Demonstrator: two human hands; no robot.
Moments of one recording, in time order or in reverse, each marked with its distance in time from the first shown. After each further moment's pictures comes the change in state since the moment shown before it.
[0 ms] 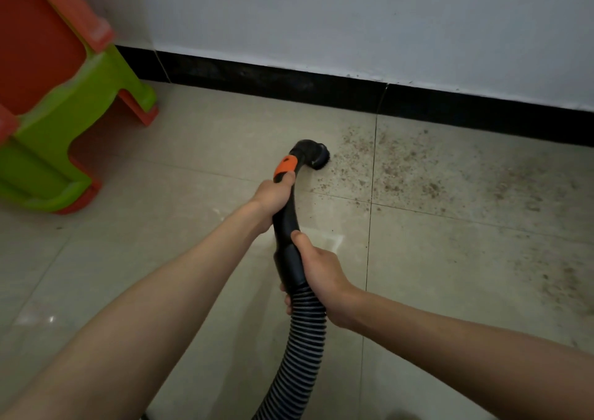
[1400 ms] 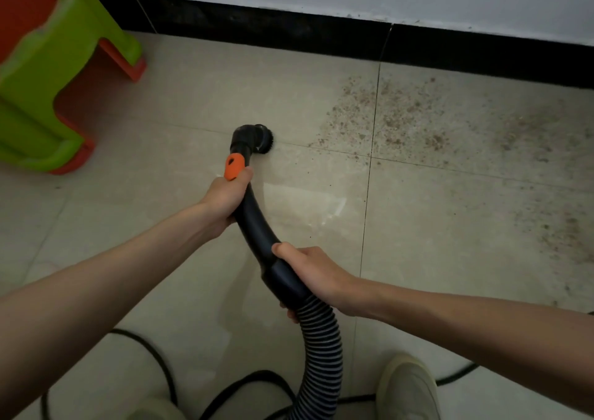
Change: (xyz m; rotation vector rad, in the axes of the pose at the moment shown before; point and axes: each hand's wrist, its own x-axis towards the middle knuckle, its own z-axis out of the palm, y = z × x) left_hand -0.054 -0.055 -0.038 -0.071 0.122 -0.083; right_hand -0.028 0.043 -0.012 -0.395 -0.217 0.028
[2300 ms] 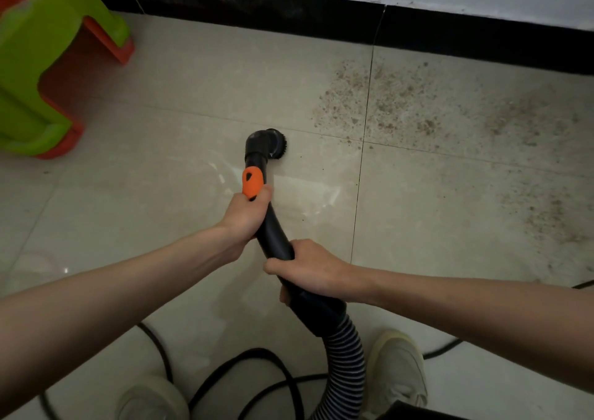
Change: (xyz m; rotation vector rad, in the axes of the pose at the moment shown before) left_hand -0.042 -0.039 0.028 0.061 -0.084 -0.009; right_hand -0.005 0.012 0.002 -0.294 -0.023 -0.026
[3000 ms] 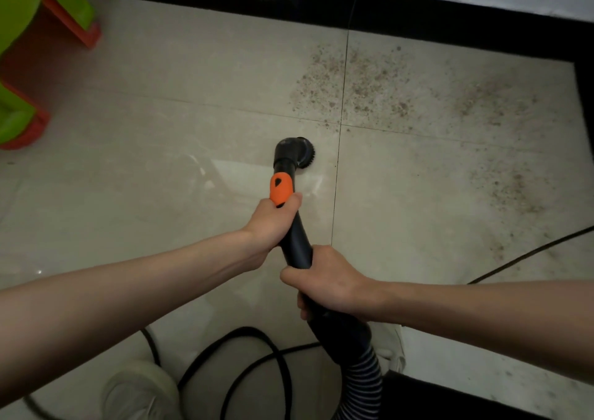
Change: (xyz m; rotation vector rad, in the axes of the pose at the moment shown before) left_hand -0.045 -0.013 0.046 0.015 -0.189 -0.015; right_hand -0.055 0.029 0.010 0.142 0.151 0.103
